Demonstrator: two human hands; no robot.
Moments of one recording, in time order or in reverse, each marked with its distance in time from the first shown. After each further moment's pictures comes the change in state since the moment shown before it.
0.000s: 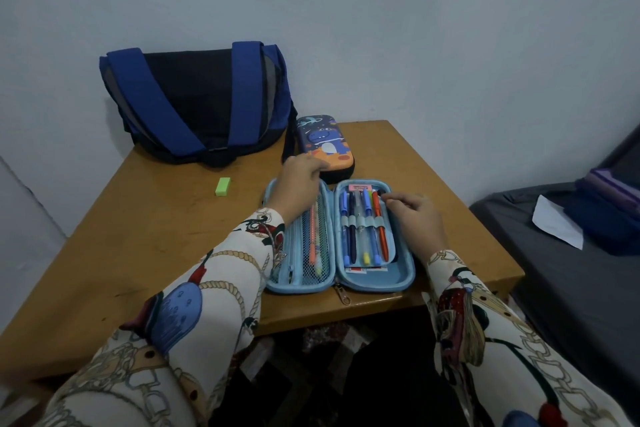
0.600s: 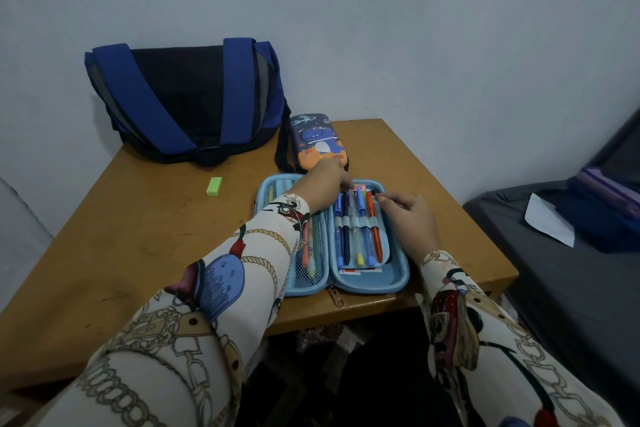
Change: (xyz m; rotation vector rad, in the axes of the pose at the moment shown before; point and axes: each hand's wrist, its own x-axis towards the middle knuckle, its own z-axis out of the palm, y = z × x) left_hand 0.026 0.028 0.027 0.239 -0.344 0.222; right_hand 0.002 0.001 -0.002 -0.015 0.024 -0.024
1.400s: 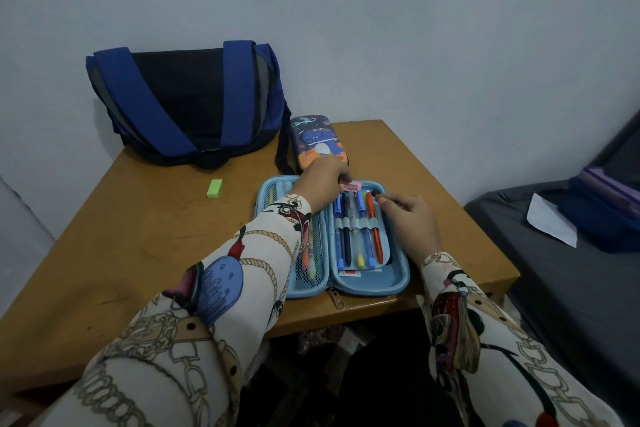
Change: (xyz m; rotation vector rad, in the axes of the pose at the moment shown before) left_hand 0.002 -0.002 0.001 -0.097 0.129 -0.076; right_hand -0.001 -0.001 0.000 0.021 -0.001 -0.002
